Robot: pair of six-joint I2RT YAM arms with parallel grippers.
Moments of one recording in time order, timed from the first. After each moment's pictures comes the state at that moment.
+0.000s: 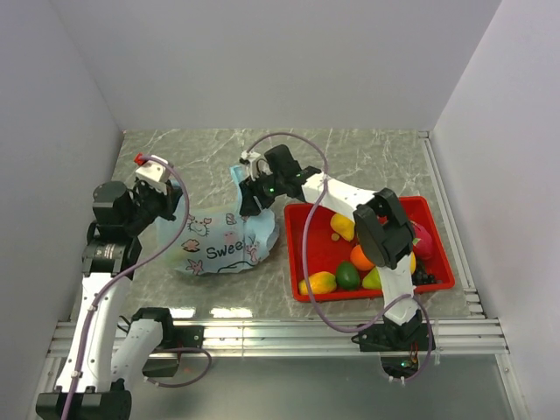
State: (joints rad) left arm -0.01 0.76 0.88 -0.34 0.42 0.14; right arm 0.68 2.07 1.59 -0.25 -0.57 0.04
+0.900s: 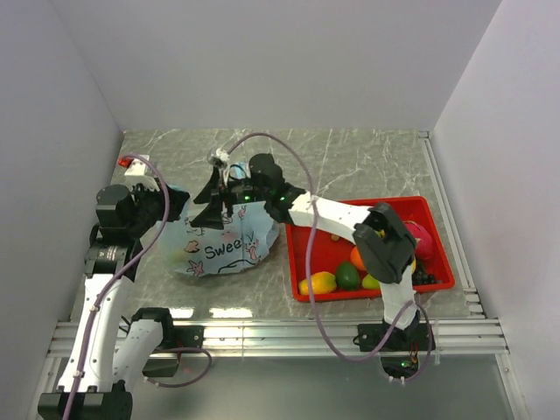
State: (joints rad) left arm 0.00 0.75 0.84 -0.35 0.38 -0.26; right arm 0.87 1.96 1.48 0.46 -0.83 0.32
